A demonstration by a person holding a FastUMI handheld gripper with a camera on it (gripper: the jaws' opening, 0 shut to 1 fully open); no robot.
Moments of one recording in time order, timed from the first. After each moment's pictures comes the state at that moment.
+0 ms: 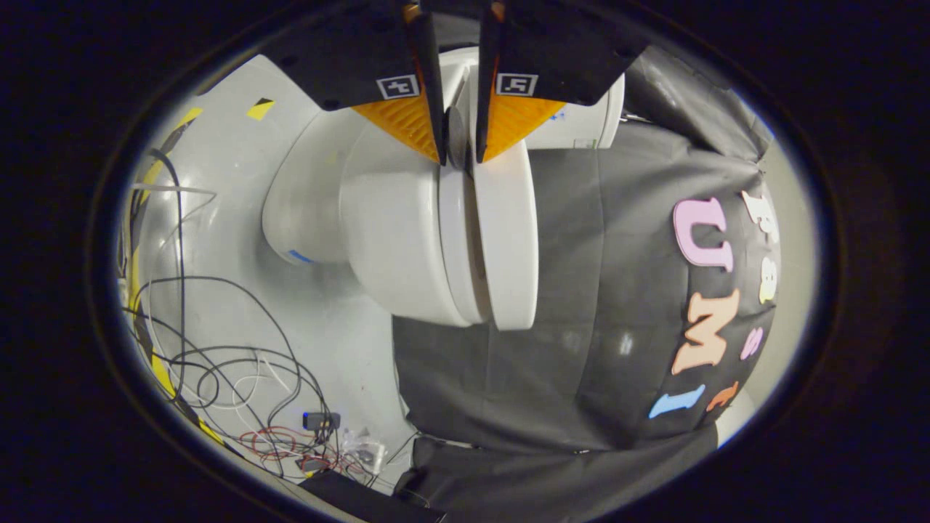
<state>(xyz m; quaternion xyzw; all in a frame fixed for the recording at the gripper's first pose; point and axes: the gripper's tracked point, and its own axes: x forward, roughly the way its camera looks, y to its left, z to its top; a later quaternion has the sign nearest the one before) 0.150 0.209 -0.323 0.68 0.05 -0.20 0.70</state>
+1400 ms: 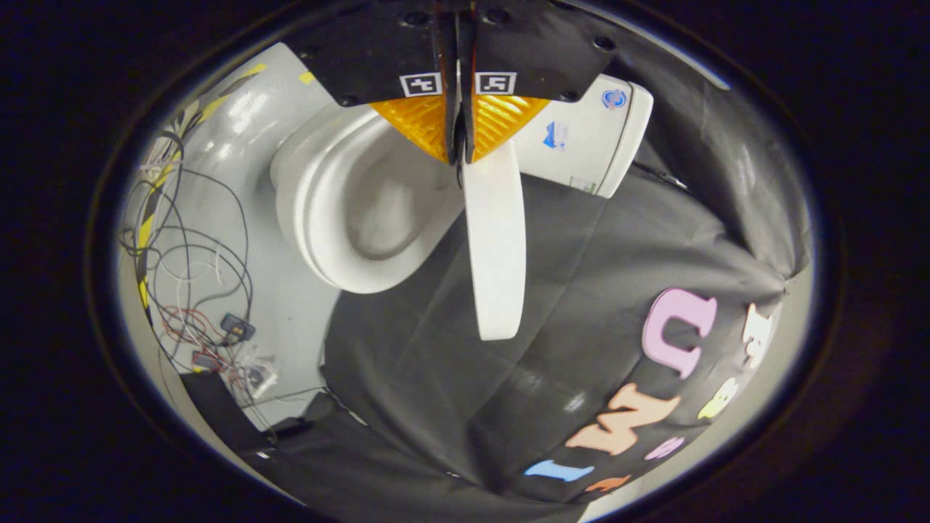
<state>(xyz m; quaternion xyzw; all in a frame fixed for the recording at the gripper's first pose) 0.188 0.254 -0.166 0.48 0.10 -0.19 0.85</state>
